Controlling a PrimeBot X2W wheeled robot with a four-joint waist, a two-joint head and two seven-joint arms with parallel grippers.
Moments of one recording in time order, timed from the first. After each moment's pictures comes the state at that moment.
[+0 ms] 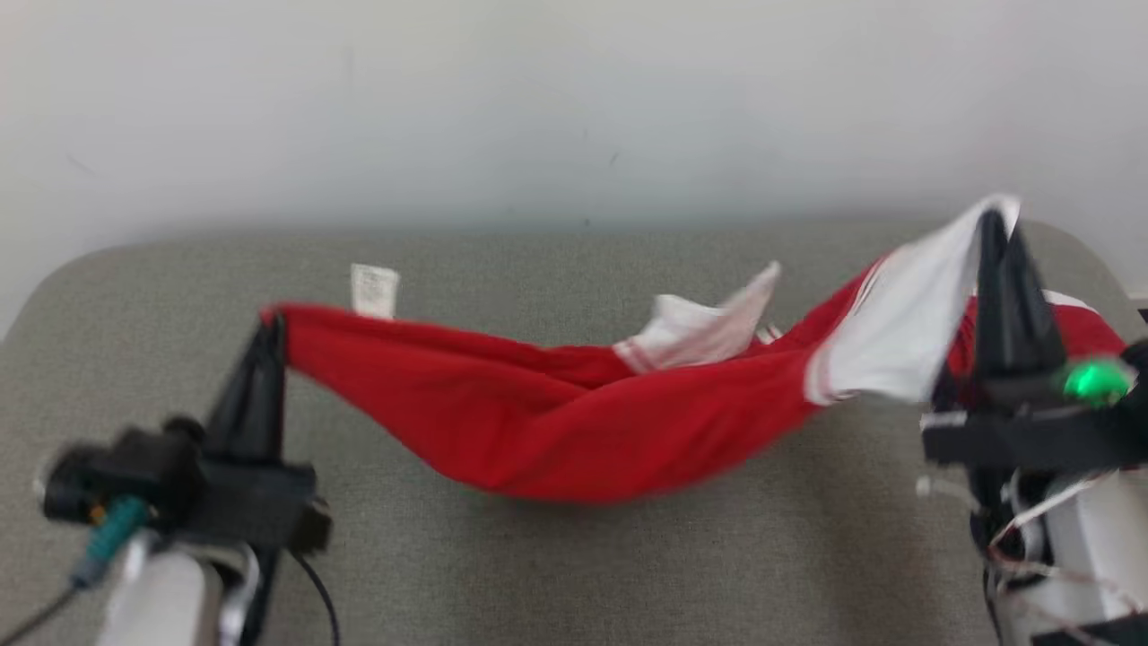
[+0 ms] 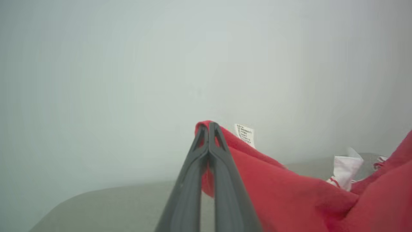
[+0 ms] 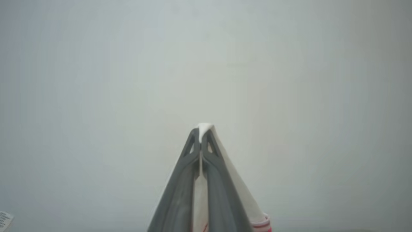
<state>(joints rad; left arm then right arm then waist) -0.29 0.20 -0.10 0.22 -0.27 -0.13 -0.26 -0.30 -0.19 -0.01 0.07 0.35 0.13 -0.26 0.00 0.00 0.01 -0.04</state>
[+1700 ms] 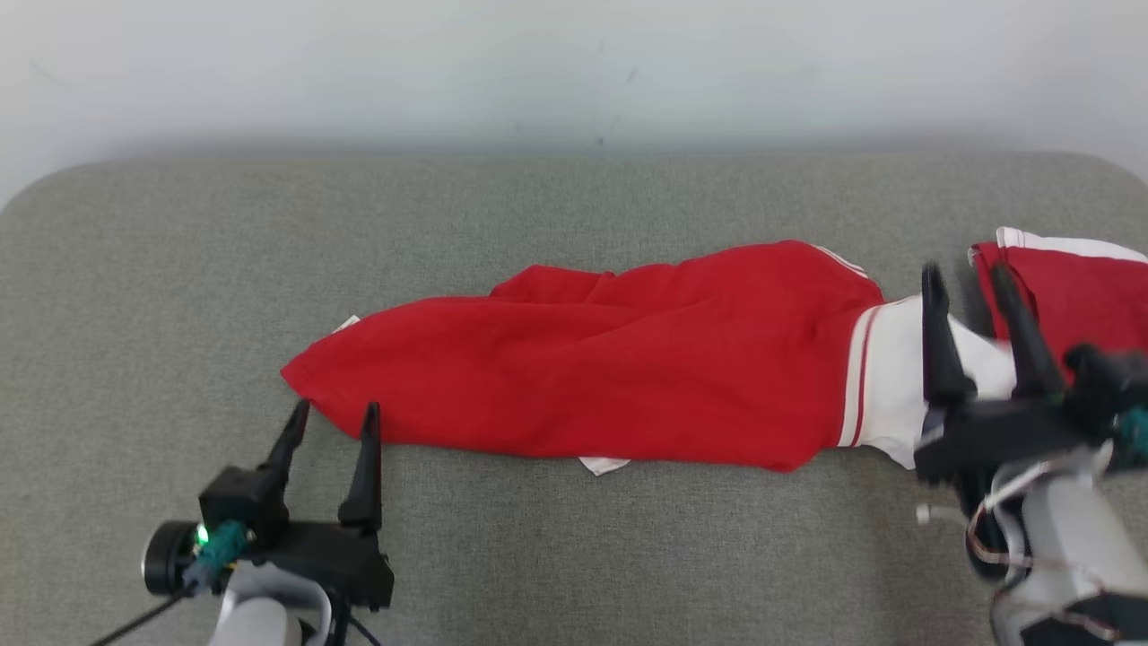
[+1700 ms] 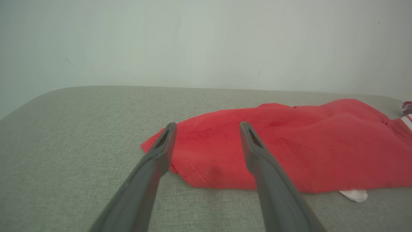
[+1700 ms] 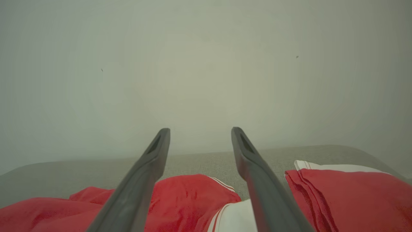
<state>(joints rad) -0.35 0.11 -0.12 0.51 -0.24 -0.12 -0.26 -0.41 -0.27 0.04 0.40 0.36 0.13 -0.26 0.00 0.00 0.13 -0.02</state>
